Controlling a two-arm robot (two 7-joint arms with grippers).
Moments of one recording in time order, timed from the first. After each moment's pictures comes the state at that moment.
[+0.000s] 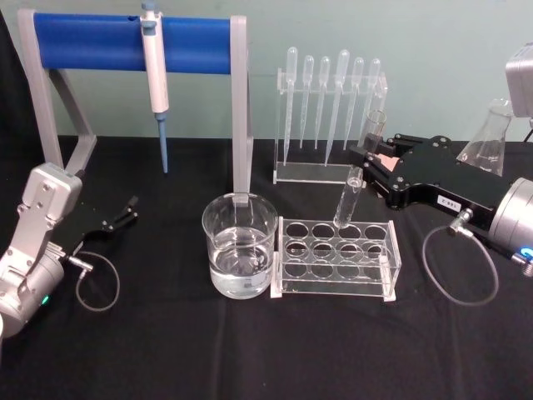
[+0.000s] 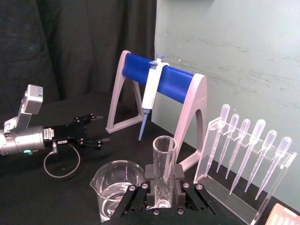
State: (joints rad) left arm -0.20 0.60 0.45 -1.41 -0.25 -0.12 0.03; right arm 0.16 0.64 -0.24 -1.99 0.52 0.37 0.40
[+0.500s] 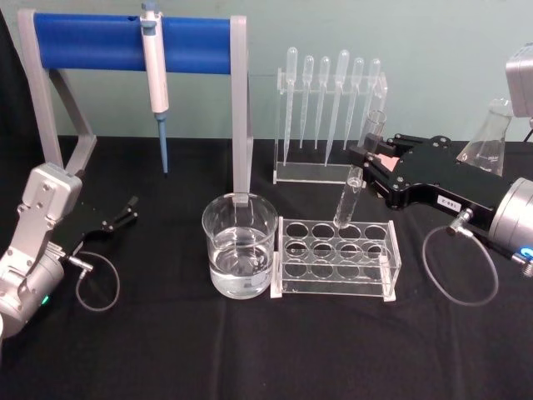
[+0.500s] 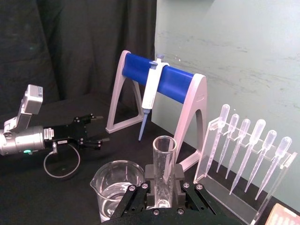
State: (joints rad) left arm -0.20 0.60 0.45 -1.41 -0.25 -0.12 0.03; right arm 0.16 0.64 -0.24 -1.99 0.52 0.37 0.40
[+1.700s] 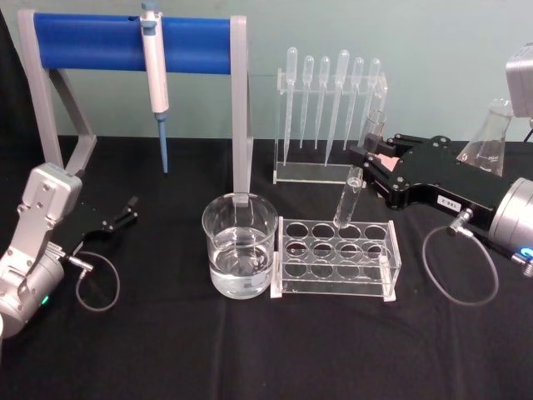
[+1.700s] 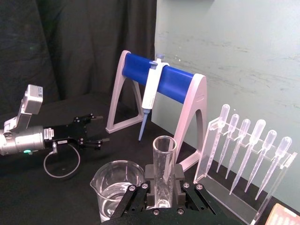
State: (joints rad) left arm -0.20 0.60 0.45 -1.41 -0.25 -0.12 0.03; right arm 0.16 0.64 -0.24 -1.99 0.52 0.37 0.40
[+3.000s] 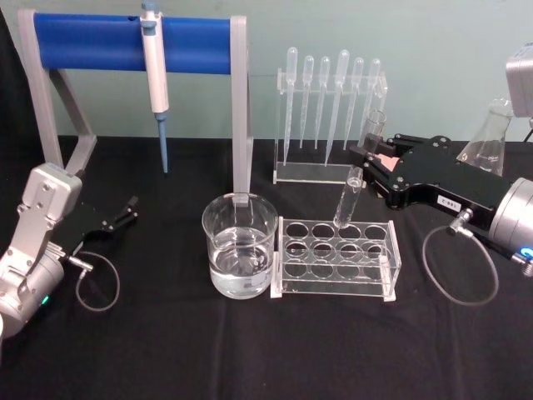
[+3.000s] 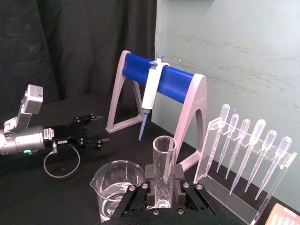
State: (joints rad) left arm -0.20 0.60 0.45 -1.41 -0.25 -0.12 0.03; right arm 0.16 0.64 -0.24 -1.99 0.52 0.37 0.40
